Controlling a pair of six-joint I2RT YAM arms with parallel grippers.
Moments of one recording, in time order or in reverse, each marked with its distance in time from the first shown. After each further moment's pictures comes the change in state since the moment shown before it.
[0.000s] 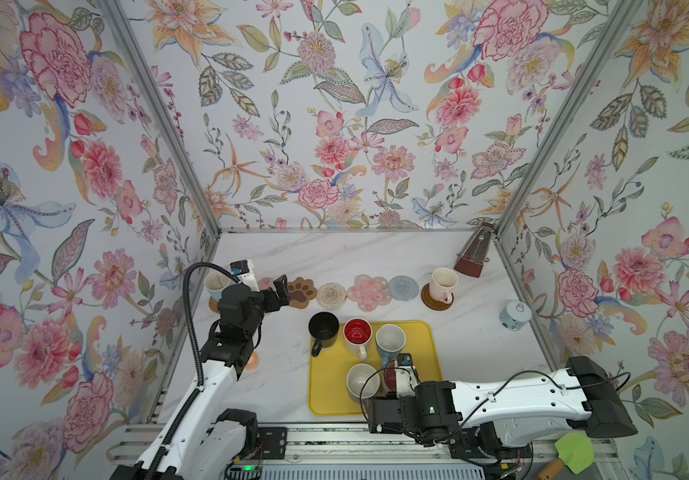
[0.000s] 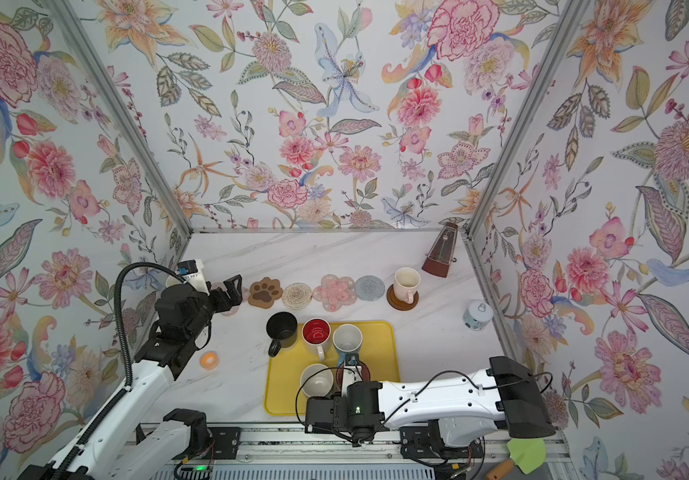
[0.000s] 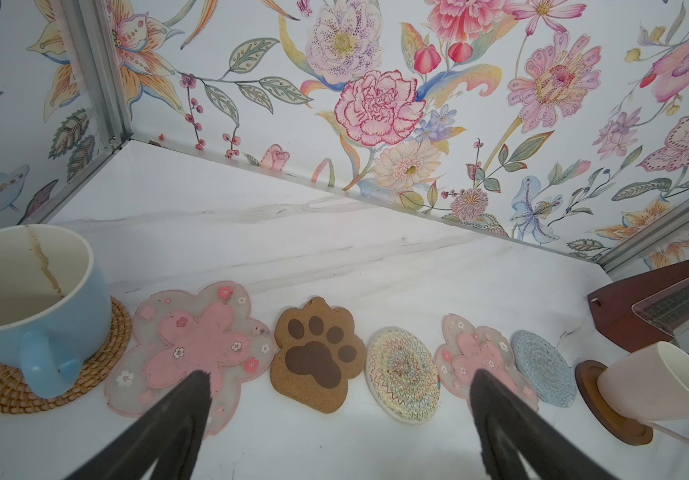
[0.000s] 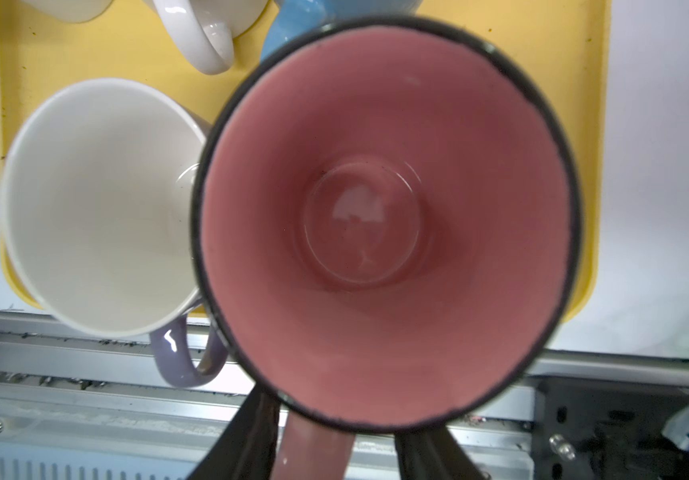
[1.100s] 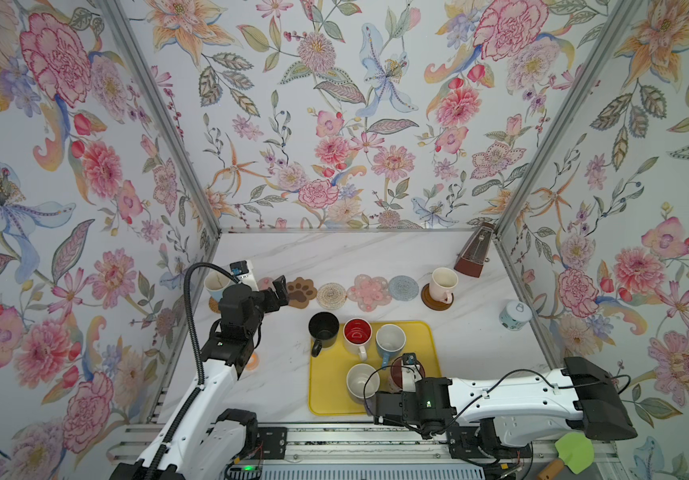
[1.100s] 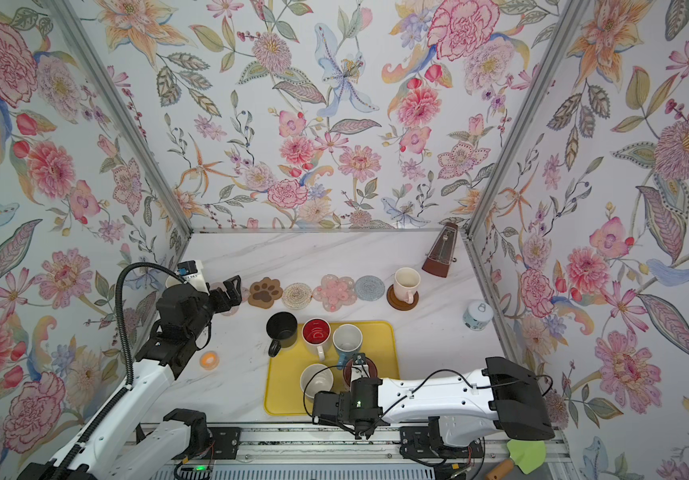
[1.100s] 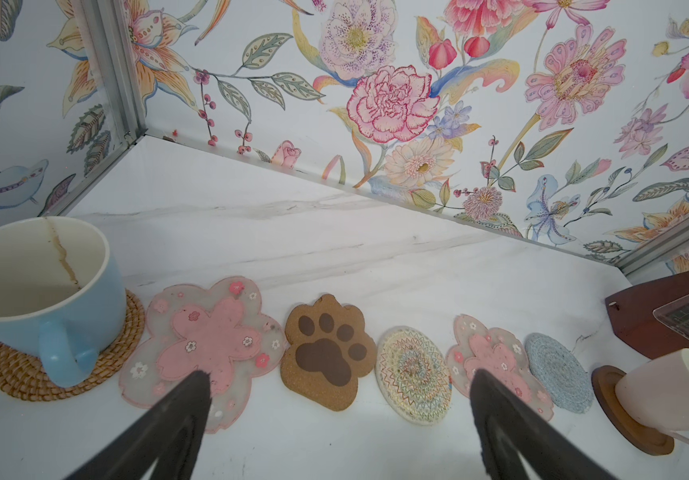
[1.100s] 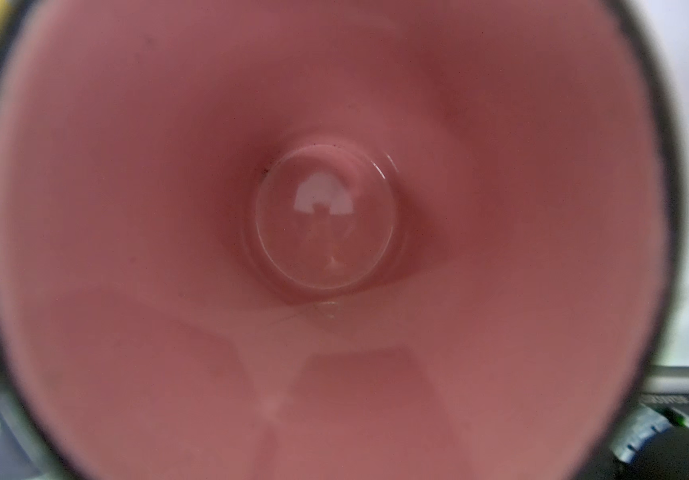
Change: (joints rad) left arm 0.000 0.007 -0.001 -0.008 -0.031 0.000; right arm -0.072 -0.003 -0.083 -0.003 -0.030 -0.068
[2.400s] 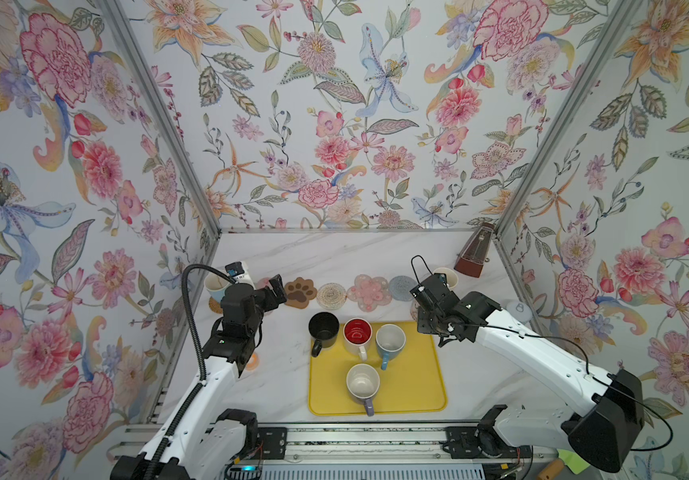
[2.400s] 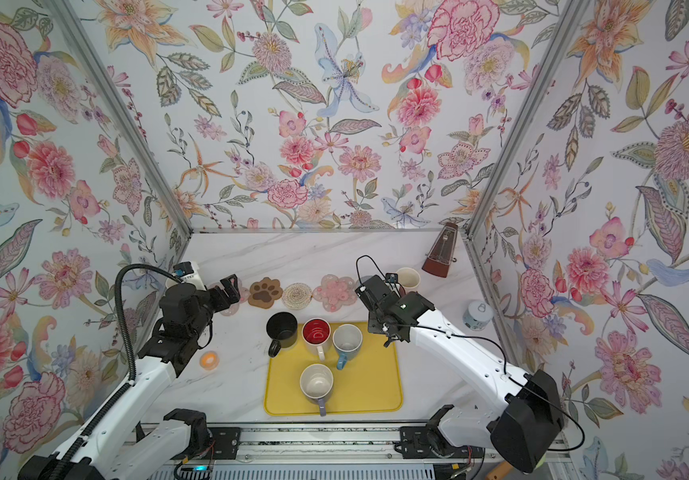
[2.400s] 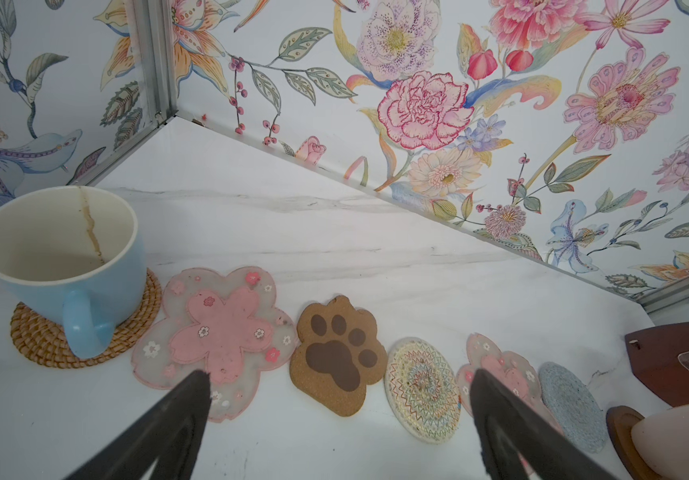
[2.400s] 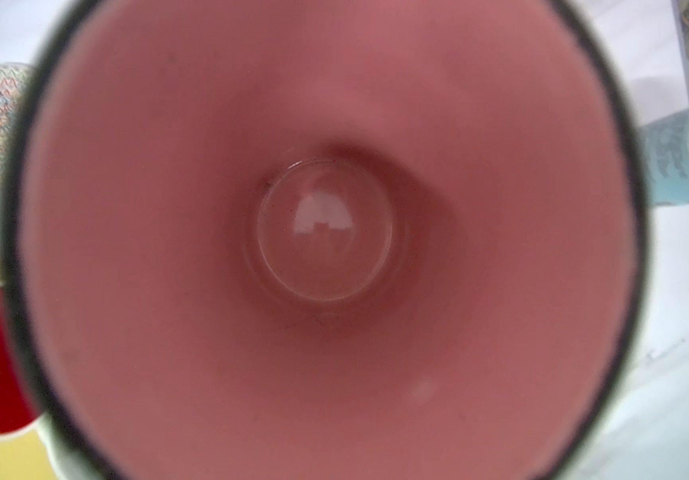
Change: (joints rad) left arm 0.000 0.023 -0.002 0.002 -0.069 -0.091; right arm -0.840 0.002 0.285 0.101 -0.019 -0.781
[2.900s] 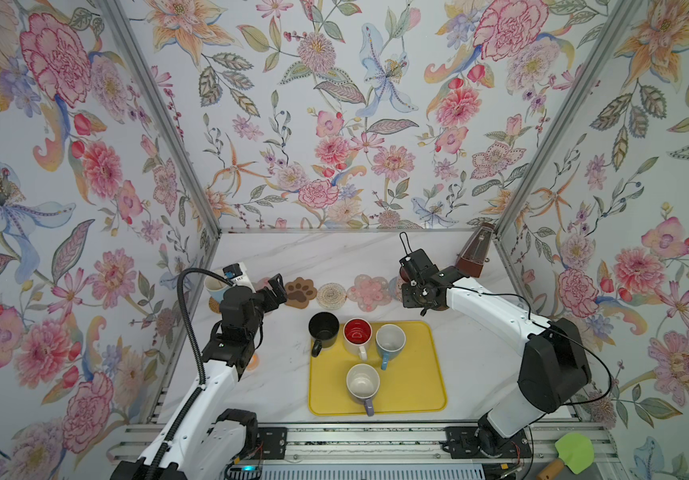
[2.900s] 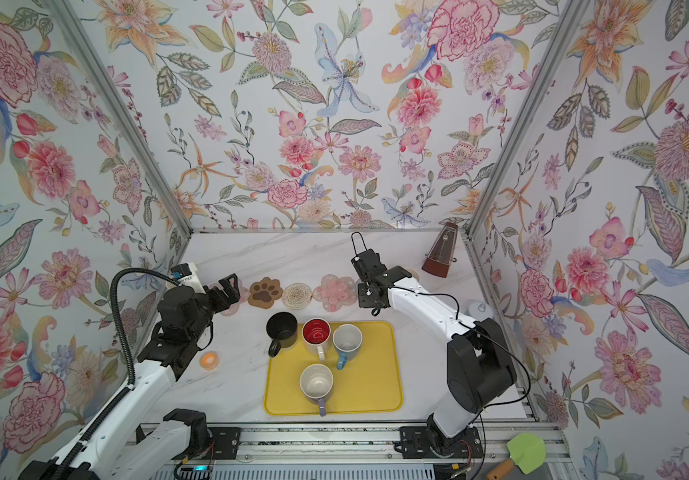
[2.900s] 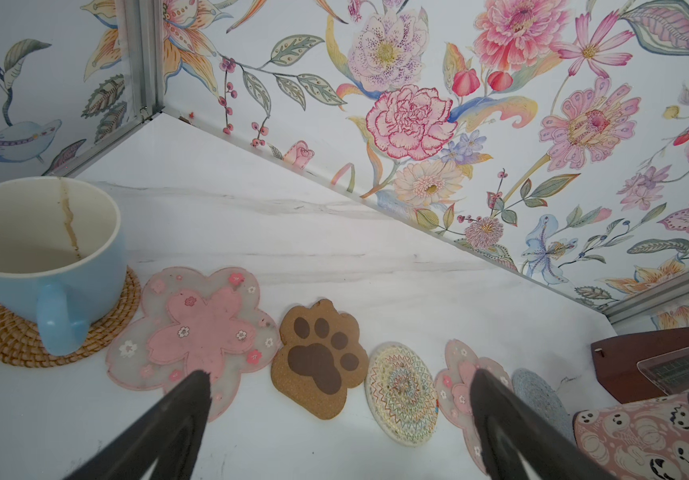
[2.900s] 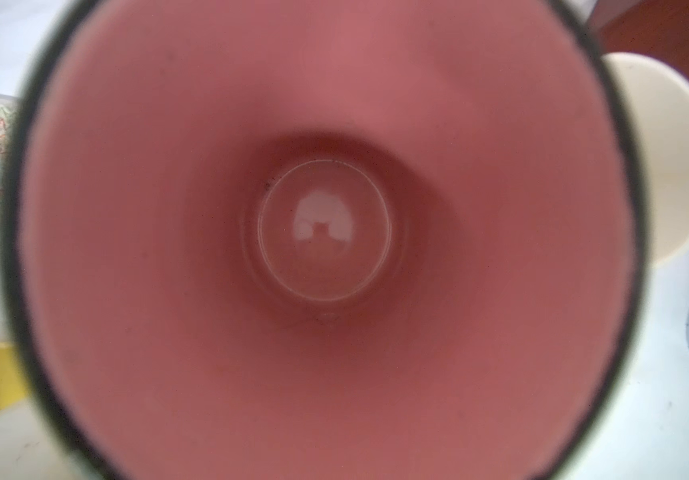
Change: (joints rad) left arm 0.000 -0.021 -0.026 0.036 0.026 -0.055; right arm -0.142 0.314 0.145 0.205 -0.105 -0.253
